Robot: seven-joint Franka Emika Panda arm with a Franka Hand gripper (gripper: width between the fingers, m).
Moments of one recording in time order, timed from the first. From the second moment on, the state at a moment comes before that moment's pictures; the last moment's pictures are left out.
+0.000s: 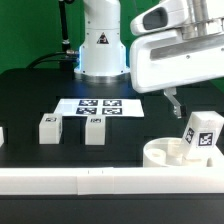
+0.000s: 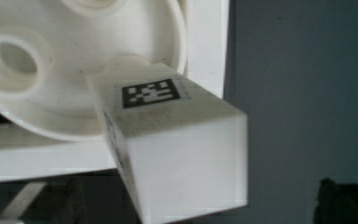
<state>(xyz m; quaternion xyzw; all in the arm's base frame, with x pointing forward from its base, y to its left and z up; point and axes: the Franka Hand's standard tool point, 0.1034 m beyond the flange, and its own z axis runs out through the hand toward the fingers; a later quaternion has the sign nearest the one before) 0.639 0.123 0.104 -0.99 -0.03 -0.10 0.09</state>
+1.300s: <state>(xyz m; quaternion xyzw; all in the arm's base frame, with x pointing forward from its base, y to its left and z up) 0.640 0.114 0.093 -0.75 -0.65 -0.10 -0.05</state>
